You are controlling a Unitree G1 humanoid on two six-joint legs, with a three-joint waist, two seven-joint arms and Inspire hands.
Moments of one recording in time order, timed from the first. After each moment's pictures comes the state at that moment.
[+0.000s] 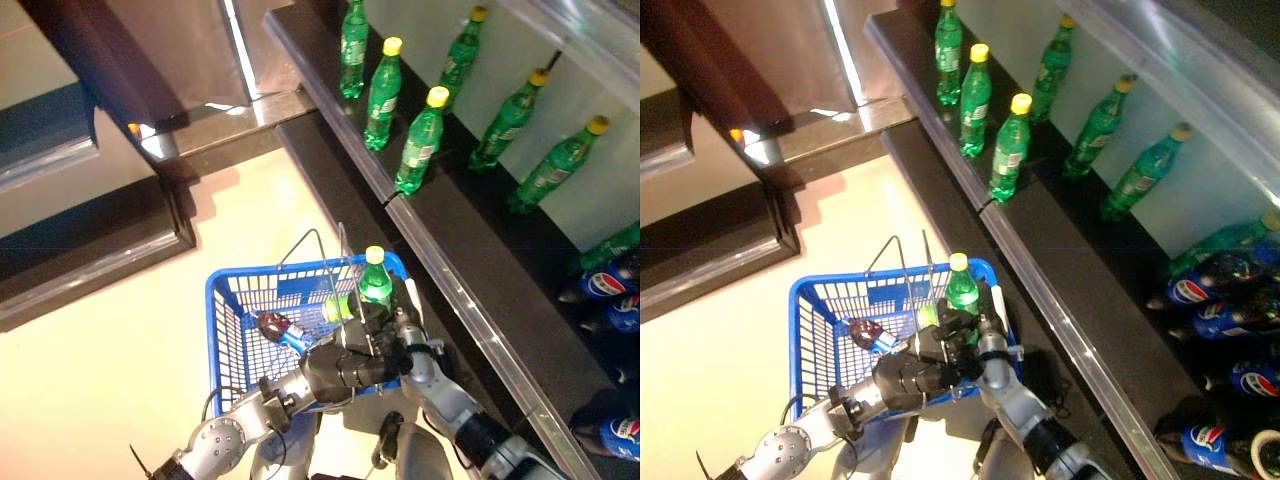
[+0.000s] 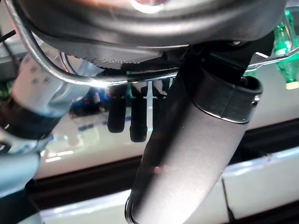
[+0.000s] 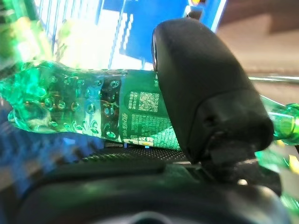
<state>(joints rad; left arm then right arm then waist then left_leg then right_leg) -0.07 0.50 -0.61 -0.12 -1.44 0.26 -0.52 -0.38 -0.25 0.63 0.51 0.35 -0.05 -0.48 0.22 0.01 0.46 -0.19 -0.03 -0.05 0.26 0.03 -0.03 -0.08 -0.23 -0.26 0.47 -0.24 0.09</state>
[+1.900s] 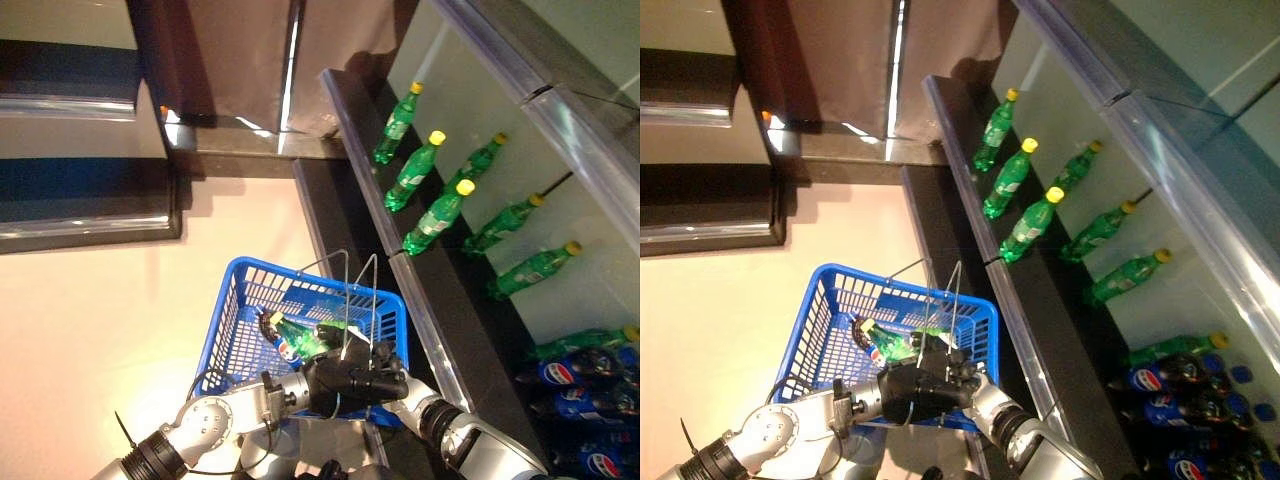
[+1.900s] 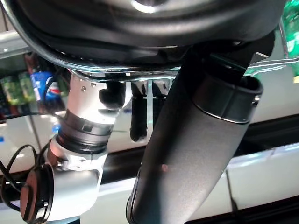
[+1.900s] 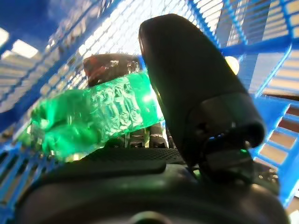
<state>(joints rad) -0.15 0.63 -0.71 -0.12 -1.50 0.41 -0.34 -0.46 -0.11 0.79 0.90 0.45 0.01 -0.08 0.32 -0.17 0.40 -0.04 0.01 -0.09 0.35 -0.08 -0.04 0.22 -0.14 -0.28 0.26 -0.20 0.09</state>
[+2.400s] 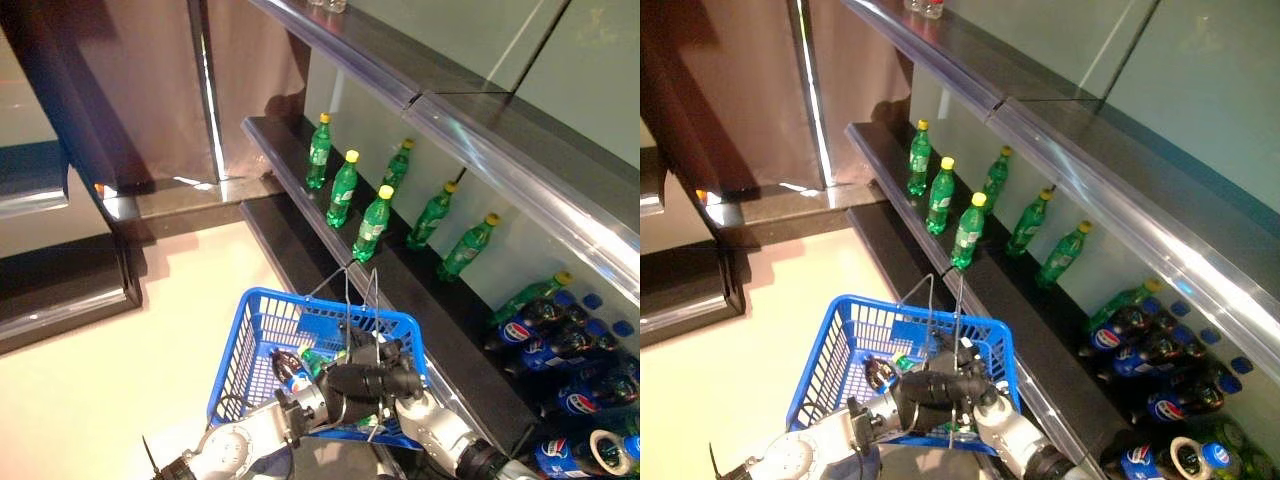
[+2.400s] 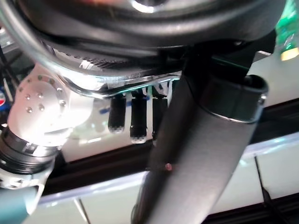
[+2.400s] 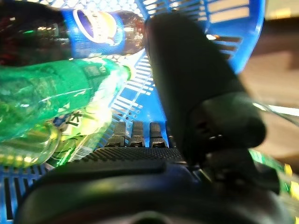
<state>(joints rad) -0.04 0.50 -0.75 -0.12 -1.45 0.23 -0.29 -0.16 -0.29 0.68 0.39 0.39 0.06 -0.22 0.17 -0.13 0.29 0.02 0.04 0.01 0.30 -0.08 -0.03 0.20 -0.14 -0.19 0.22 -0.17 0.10</state>
